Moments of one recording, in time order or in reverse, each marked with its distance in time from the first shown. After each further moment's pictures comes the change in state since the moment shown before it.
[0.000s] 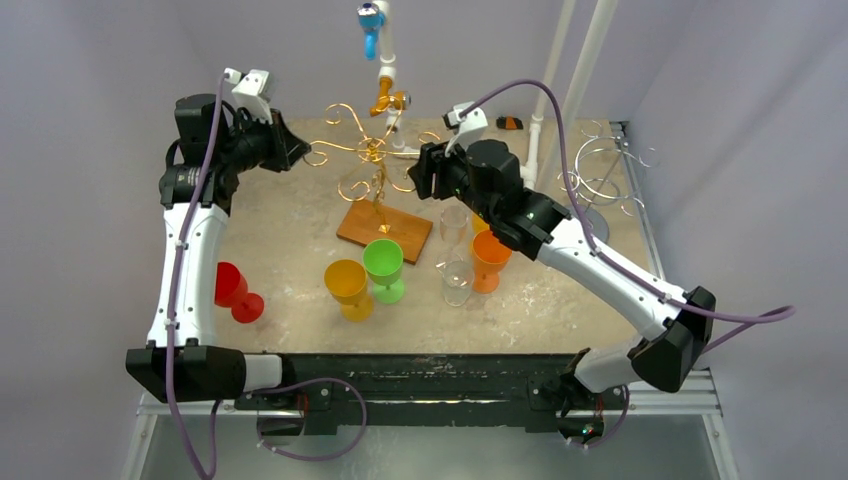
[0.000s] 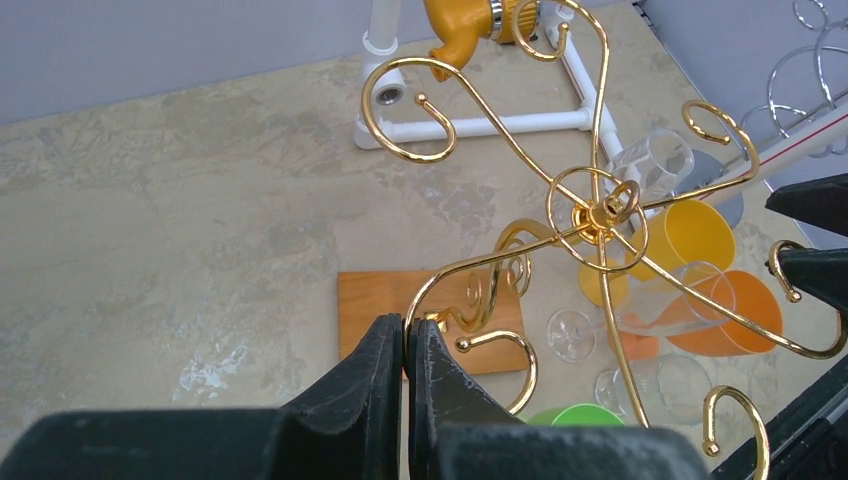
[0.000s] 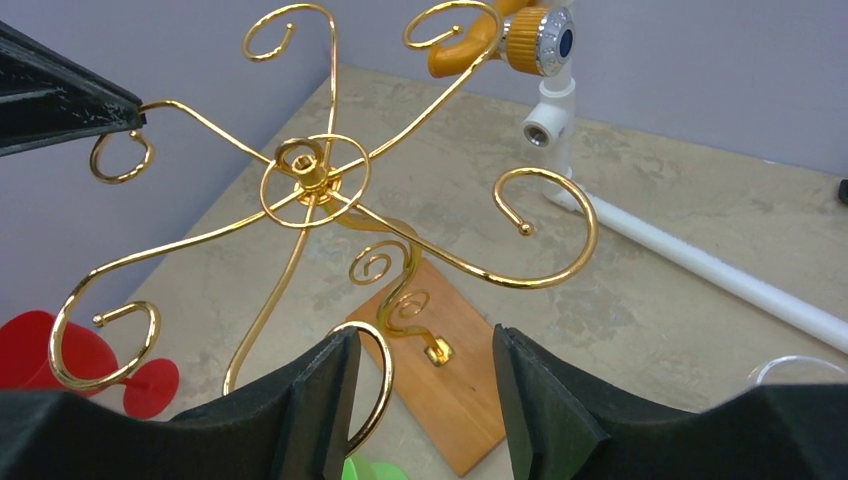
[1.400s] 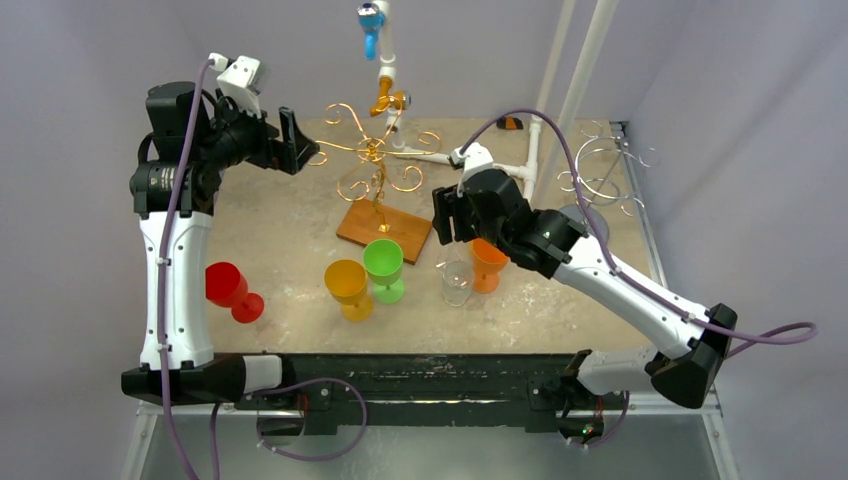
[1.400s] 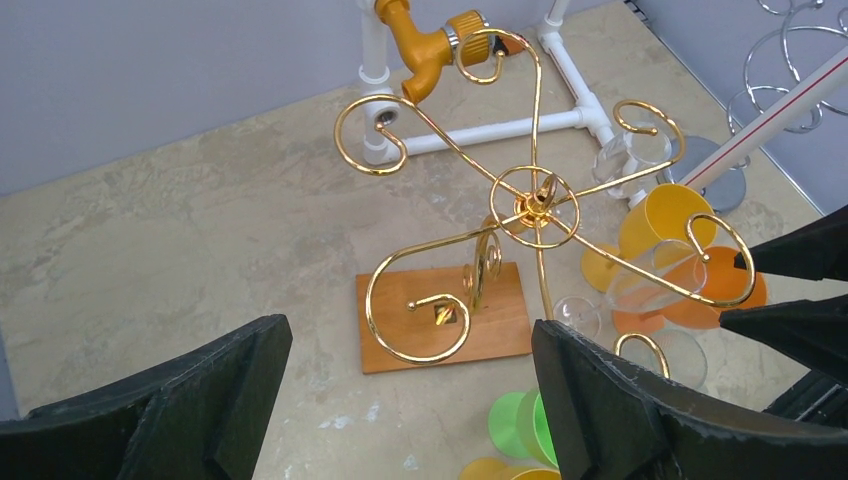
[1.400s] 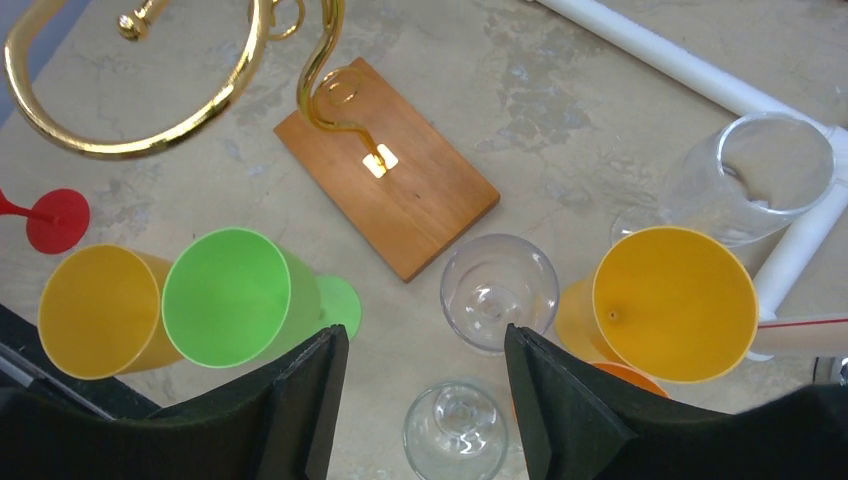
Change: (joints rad) left arm -0.001 -0.011 0.221 -0.207 -0.020 0.104; right arm 0.054 -0.132 -0.102 -0.381 0.047 0.055
